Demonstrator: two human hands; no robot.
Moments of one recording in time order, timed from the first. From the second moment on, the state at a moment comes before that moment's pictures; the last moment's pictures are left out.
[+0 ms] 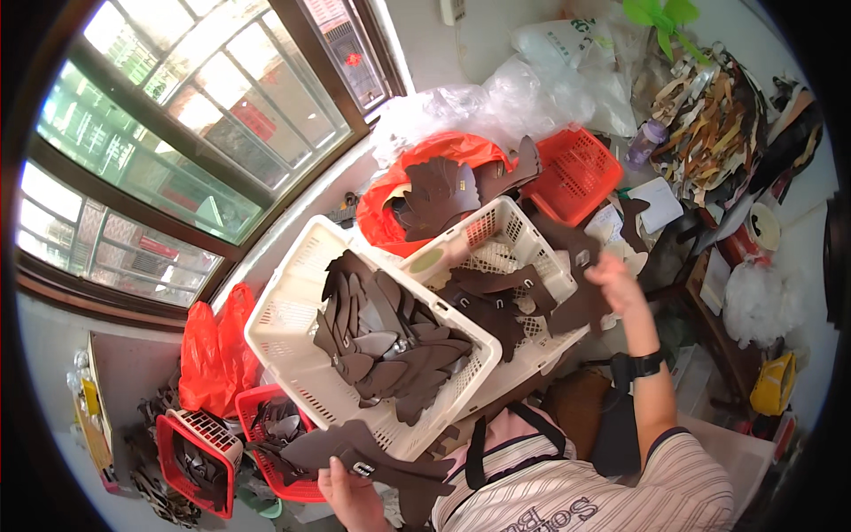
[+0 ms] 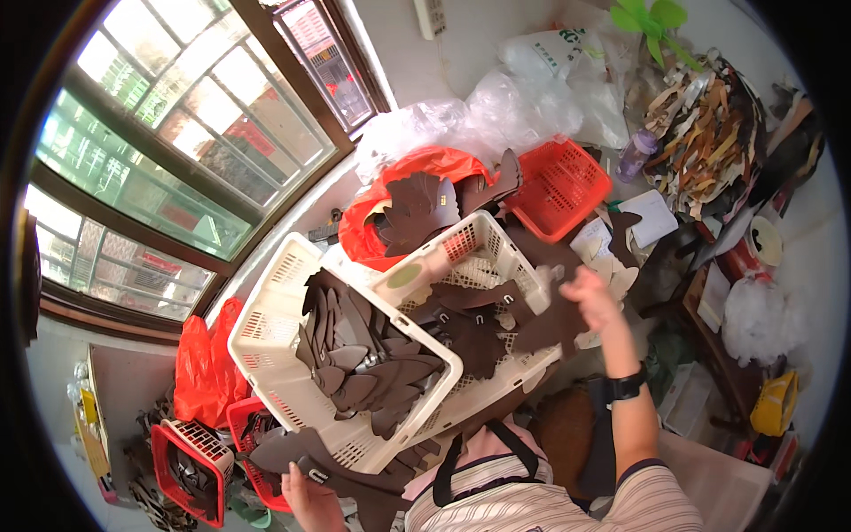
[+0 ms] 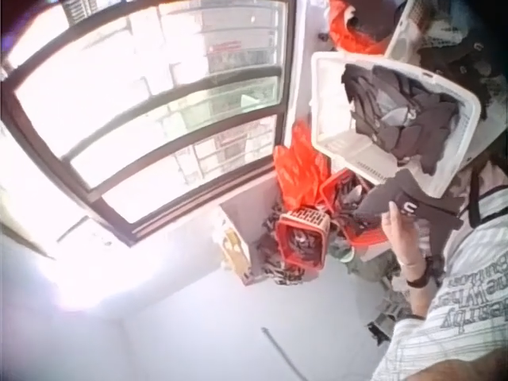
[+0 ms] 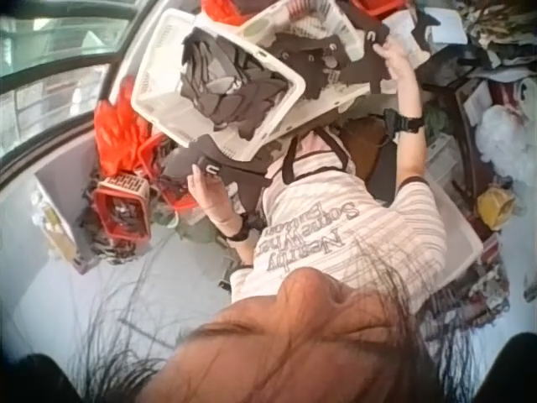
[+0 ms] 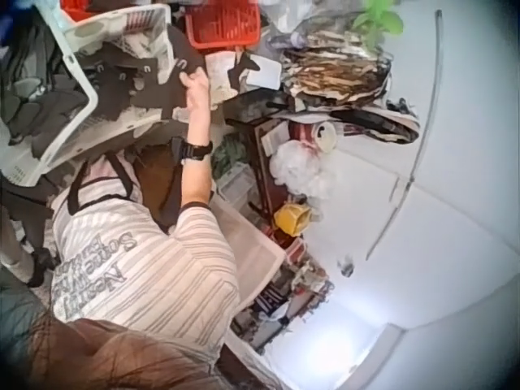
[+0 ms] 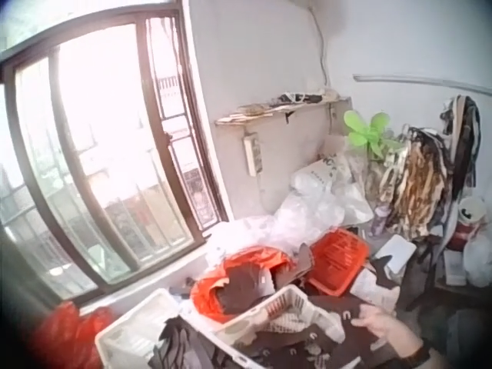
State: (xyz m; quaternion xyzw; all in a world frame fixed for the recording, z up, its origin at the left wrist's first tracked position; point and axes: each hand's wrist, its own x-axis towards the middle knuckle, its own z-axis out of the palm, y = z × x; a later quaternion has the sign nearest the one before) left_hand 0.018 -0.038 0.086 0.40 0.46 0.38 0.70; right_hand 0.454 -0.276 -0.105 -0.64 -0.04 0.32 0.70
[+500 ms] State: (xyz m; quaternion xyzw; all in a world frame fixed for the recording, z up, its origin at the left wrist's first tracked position) left_hand -0.038 -0.046 0.080 0.27 0.42 0.47 0.73; right_hand 0.407 -0.163 -0.232 -0.95 -0.18 0.22 0.11
